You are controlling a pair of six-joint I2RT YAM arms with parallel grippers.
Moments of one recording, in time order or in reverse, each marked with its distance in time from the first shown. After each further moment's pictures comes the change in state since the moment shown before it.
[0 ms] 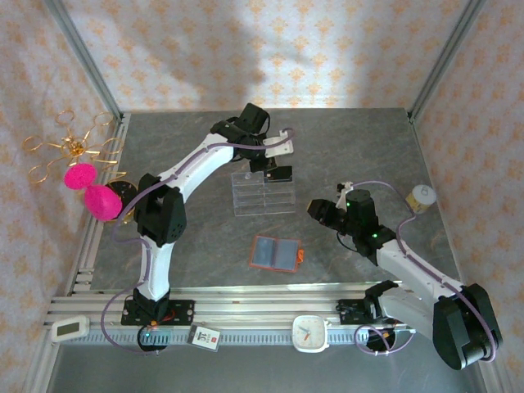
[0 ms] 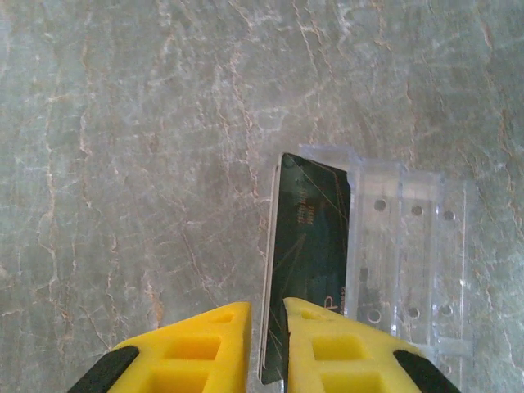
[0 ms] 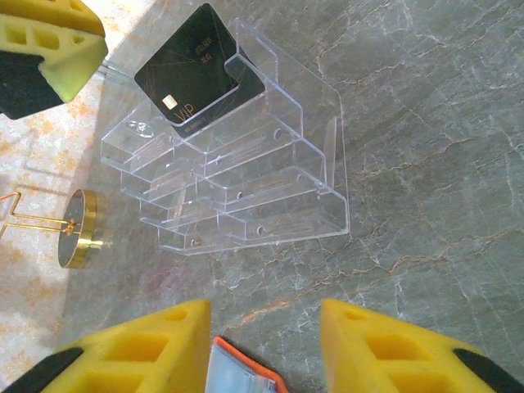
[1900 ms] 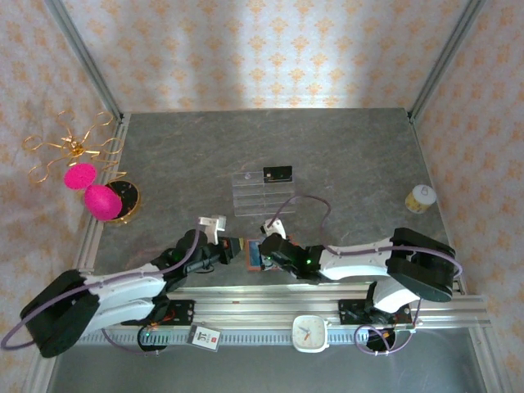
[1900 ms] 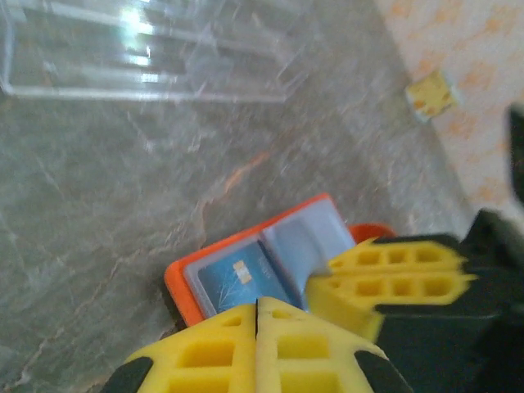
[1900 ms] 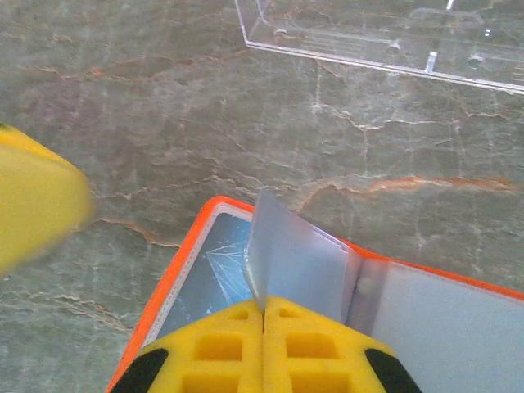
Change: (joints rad) left arm -0.246 -1.013 -1.797 1.295 -0.156 -1.581; right arm 0.820 0.481 0.163 0.095 0.649 -0.108
